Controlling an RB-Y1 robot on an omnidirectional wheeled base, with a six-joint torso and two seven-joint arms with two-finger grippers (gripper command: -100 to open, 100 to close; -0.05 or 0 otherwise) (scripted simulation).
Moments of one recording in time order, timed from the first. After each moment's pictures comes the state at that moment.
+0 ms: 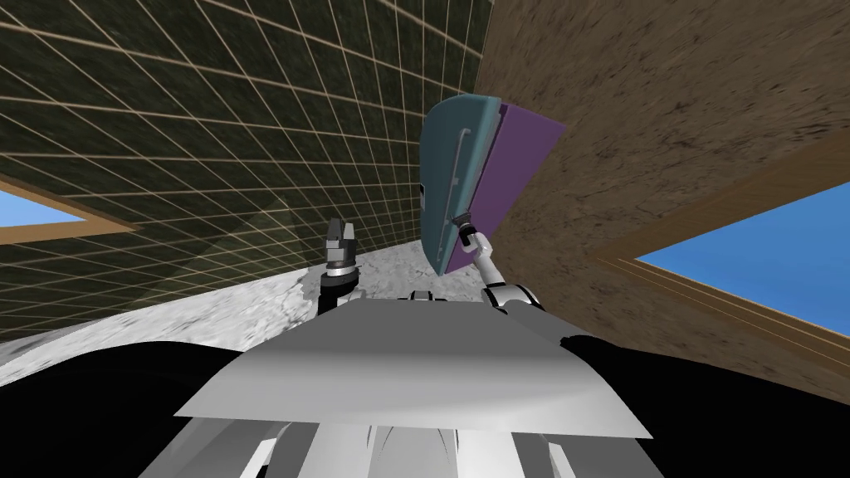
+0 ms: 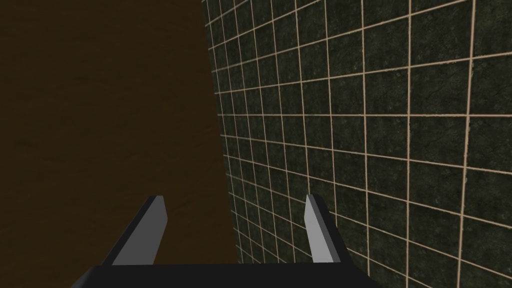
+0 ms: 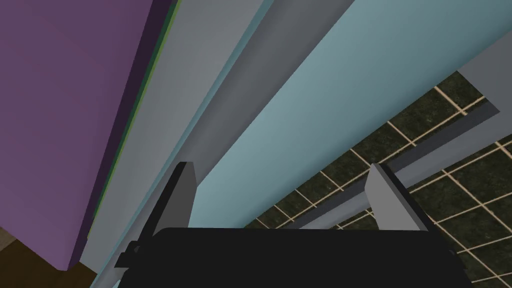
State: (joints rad) left arm 0.54 0.03 0.02 -2.32 -0.10 -0.63 -0.14; right arm -0.52 -0.34 0.04 -1.28 0.93 0.02 0.87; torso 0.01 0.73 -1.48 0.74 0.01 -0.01
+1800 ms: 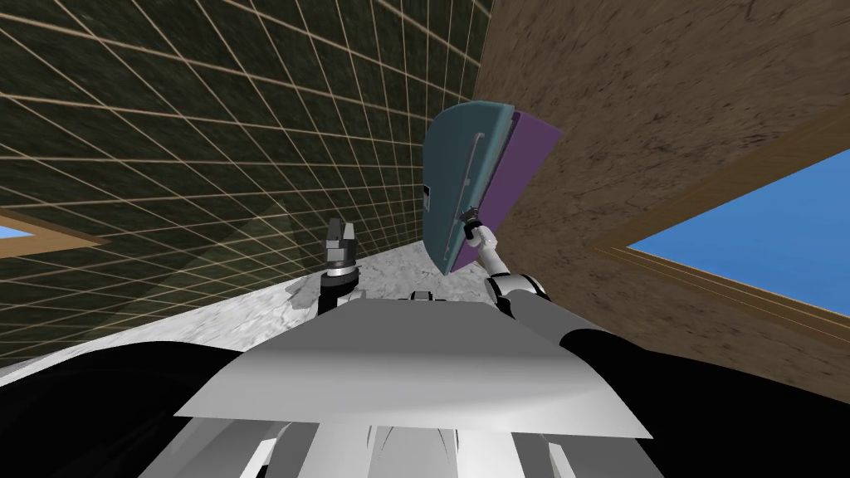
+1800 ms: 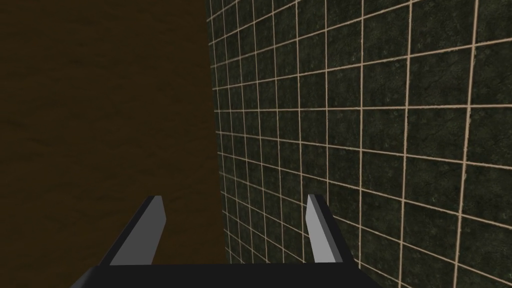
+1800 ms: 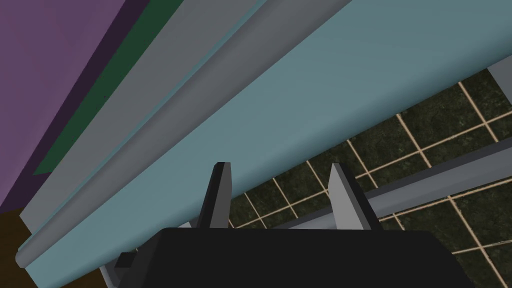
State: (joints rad) left arm 0.54 0.03 0.02 -2.32 -0.10 -0.63 -0.14; right arm -0.64 -0.42 0.03 -1.13 1.02 0.11 0.97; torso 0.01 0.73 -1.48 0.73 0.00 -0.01
